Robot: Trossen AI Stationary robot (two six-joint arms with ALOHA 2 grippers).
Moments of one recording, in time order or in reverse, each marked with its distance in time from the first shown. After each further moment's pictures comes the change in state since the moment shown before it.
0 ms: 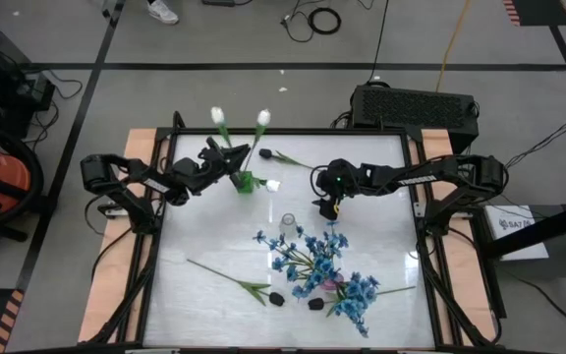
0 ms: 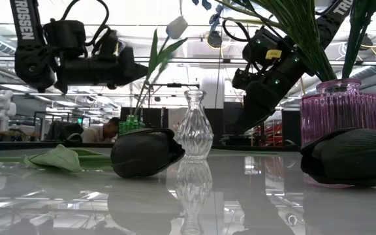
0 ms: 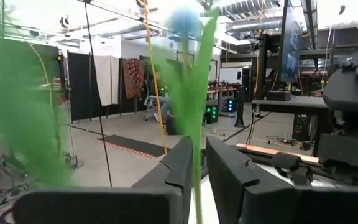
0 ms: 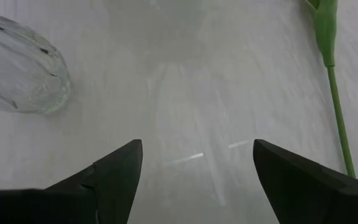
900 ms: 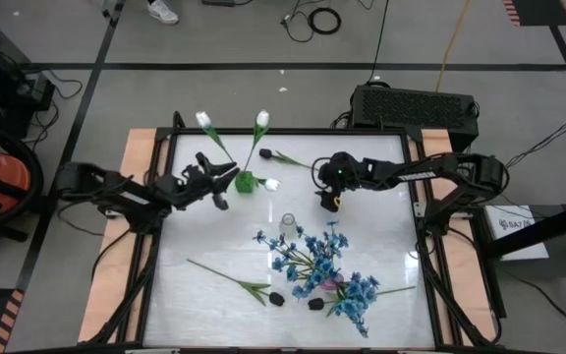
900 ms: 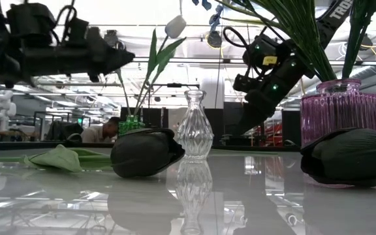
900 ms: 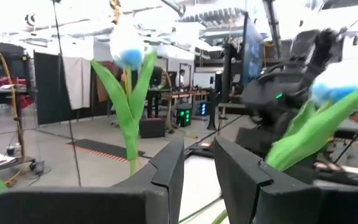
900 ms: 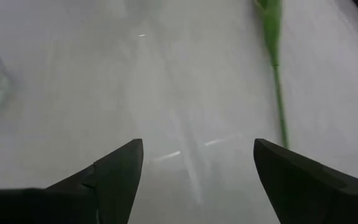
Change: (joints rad) left arm -0.190 -0.218 -0.183 -0.007 -0.064 -0.001; right arm -0.068 0.005 0.000 0.005 0.057 -0.083
